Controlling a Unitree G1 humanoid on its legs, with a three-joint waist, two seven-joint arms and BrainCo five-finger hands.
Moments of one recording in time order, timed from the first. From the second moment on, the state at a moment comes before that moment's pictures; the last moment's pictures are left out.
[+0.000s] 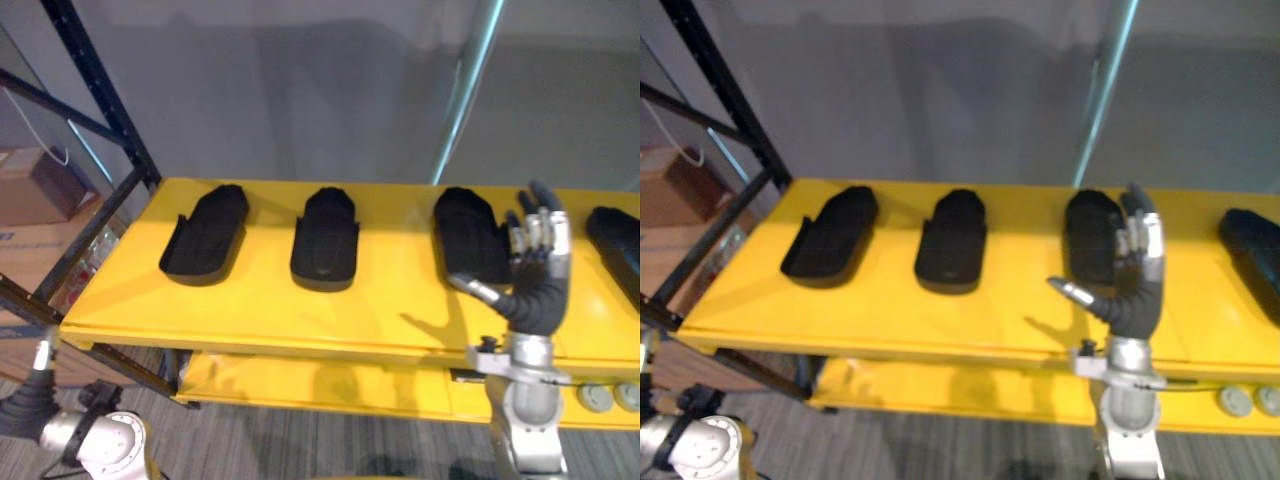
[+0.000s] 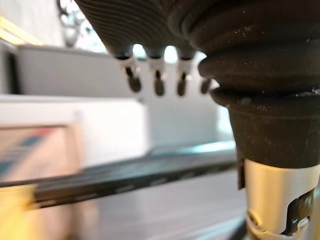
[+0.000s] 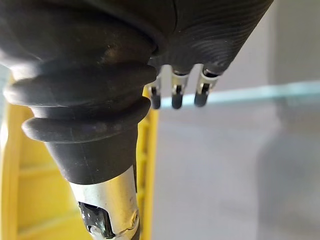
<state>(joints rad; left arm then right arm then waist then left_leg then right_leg) 0.27 0.00 0.44 -0.12 0.07 -0.22 0.86 0.12 -0.19 0.06 -0.34 0.11 -0.50 -0.09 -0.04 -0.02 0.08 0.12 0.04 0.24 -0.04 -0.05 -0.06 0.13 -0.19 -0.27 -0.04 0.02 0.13</state>
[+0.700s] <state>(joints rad) 0.27 0.09 0.30 0.88 -0.20 -0.19 0.52 0.30 -0.21 0.07 -0.08 -0.19 -0.23 -0.28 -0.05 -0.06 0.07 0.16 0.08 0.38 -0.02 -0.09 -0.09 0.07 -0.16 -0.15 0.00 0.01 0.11</state>
